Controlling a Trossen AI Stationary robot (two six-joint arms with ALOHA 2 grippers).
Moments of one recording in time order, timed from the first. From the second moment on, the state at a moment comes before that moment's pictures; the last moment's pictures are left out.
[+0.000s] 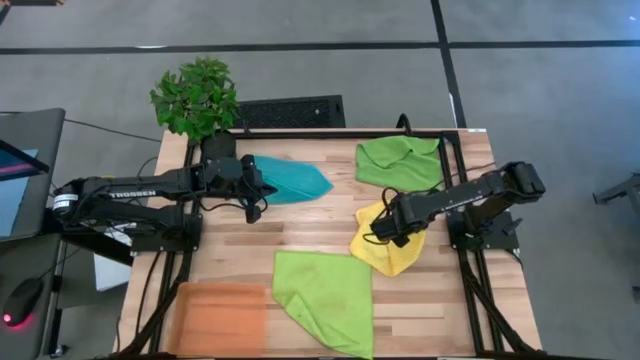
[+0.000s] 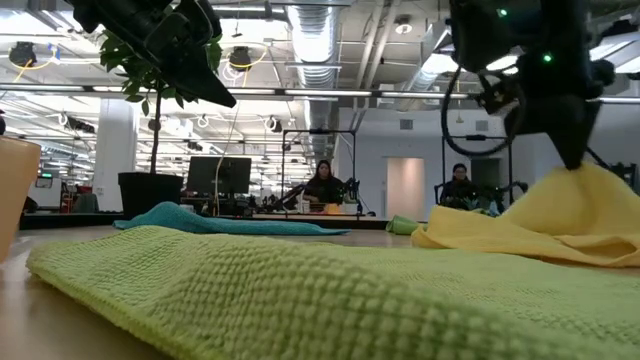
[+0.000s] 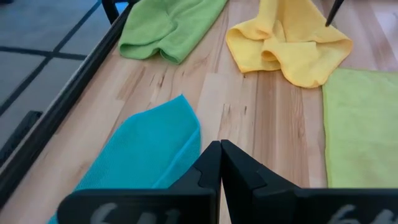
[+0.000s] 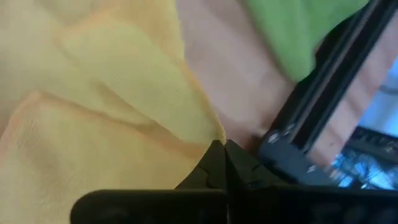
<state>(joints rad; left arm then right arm) 0.23 0.97 0.68 -0.27 -0.01 0.06 0.18 1.58 1.06 -1.46 0.25 1.09</state>
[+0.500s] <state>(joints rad) 0.23 1.09 0.68 -0.12 -0.08 0.03 0.15 1.58 1.12 -1.48 0.35 1.04</state>
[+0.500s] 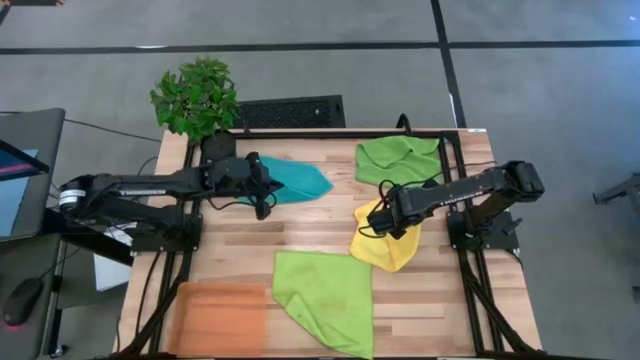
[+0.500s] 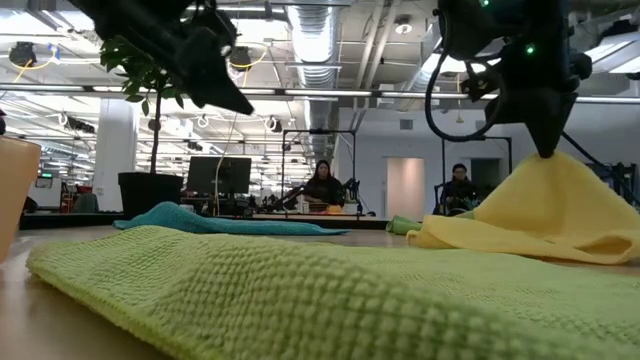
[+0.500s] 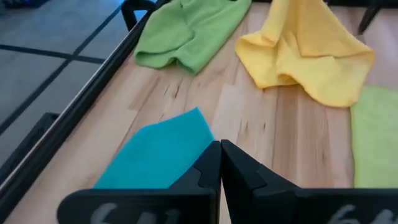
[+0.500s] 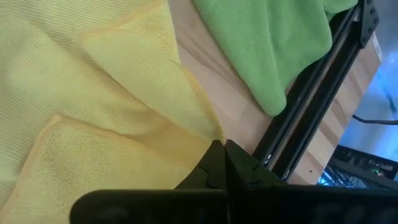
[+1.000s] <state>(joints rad) 0.23 1.52 0.73 0.39 0.07 -0.12 0.15 1.58 1.12 -1.48 0.35 1.02</state>
